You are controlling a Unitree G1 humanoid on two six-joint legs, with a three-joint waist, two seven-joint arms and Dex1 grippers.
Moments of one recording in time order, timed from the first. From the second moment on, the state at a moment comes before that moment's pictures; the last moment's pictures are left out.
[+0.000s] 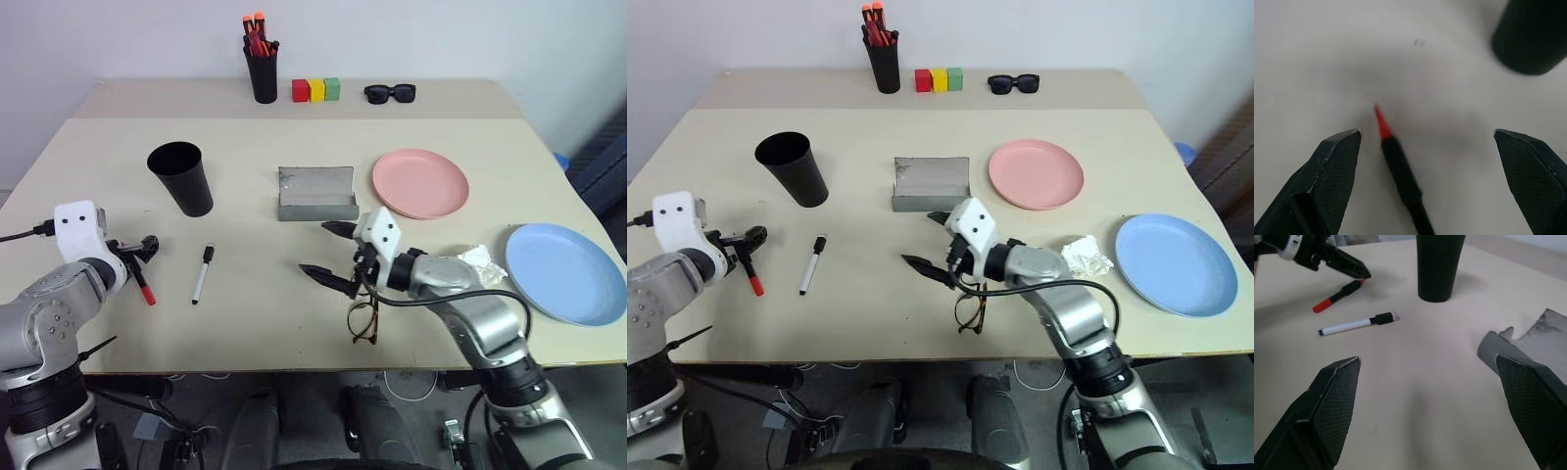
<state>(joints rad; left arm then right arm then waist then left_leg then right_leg) -0.33 0.50 0.56 -0.32 -0.51 1.35 0.08 -0.38 -0.36 0.28 -0.26 0.29 0.45 0.67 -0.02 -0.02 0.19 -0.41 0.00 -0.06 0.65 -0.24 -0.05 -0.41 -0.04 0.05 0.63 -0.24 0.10</state>
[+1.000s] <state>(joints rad) -0.53 0.42 0.60 -0.19 -0.24 0.74 0.04 -0.36 -0.31 0.31 -0.24 0.22 0.40 0.68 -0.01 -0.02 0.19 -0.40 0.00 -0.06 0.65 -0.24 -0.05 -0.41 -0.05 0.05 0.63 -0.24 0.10</state>
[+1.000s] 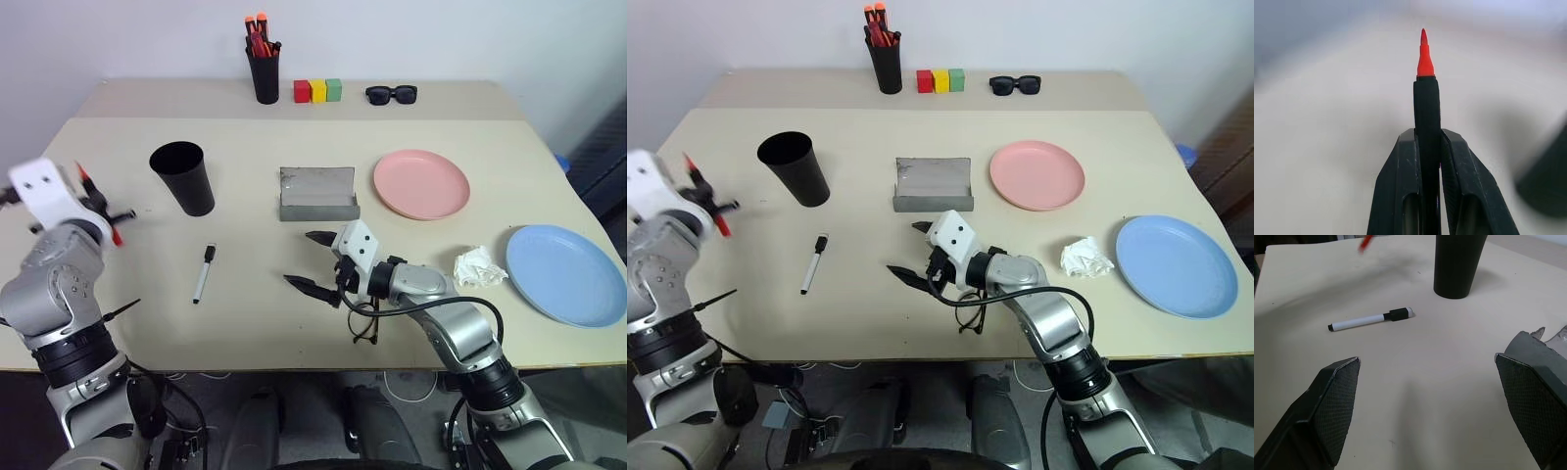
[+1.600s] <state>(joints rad) -0.70 0.33 0.32 0.13 -0.10 0.15 0.06 -0.52 -0.08 0.19 -0.07 0.12 0.22 0.37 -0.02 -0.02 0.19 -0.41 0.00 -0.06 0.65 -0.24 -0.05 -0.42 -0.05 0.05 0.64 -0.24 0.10</state>
